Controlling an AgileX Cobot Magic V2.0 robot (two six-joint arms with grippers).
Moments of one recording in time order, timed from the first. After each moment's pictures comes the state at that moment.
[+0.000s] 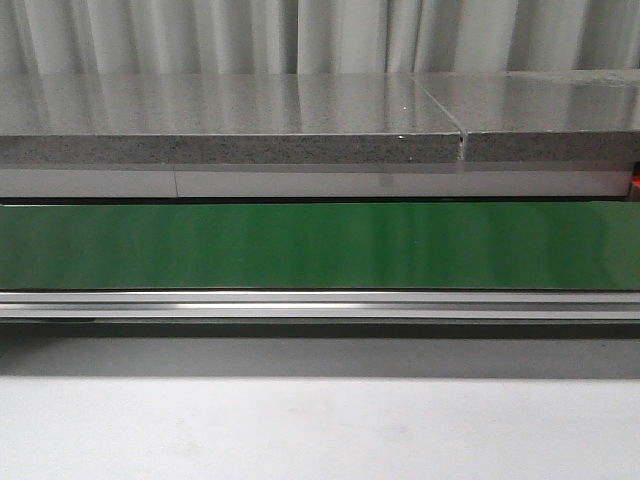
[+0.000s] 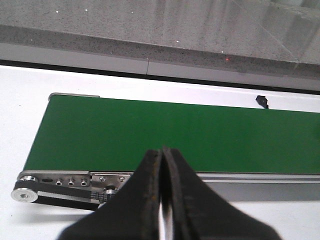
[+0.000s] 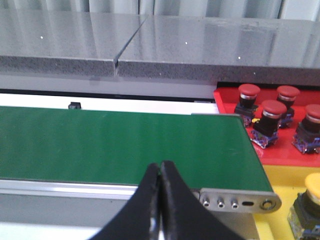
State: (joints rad) left arm -0.13 0.19 -0.41 -0.16 0.59 -0.04; right arm -0.04 -0.01 -0.01 0.02 0.19 0.00
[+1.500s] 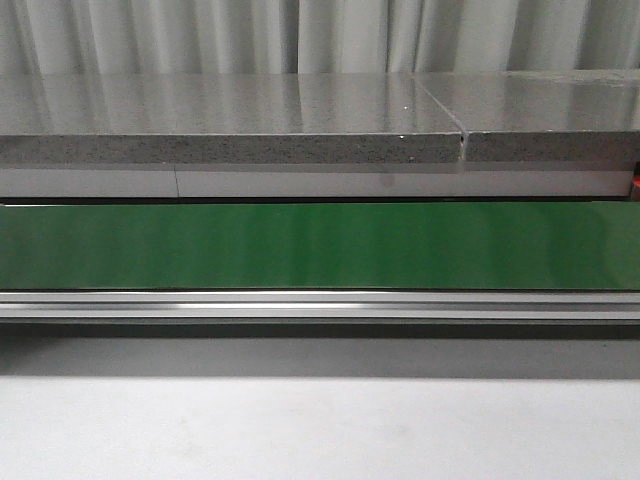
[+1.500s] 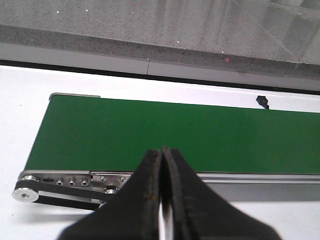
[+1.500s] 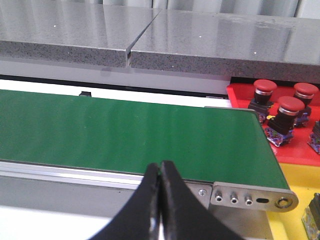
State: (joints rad) left arm -0.13 0.19 -0.41 -0.16 0.59 -0.04; right arm 0.01 -0.01 0.03 -0.01 0.16 0.01
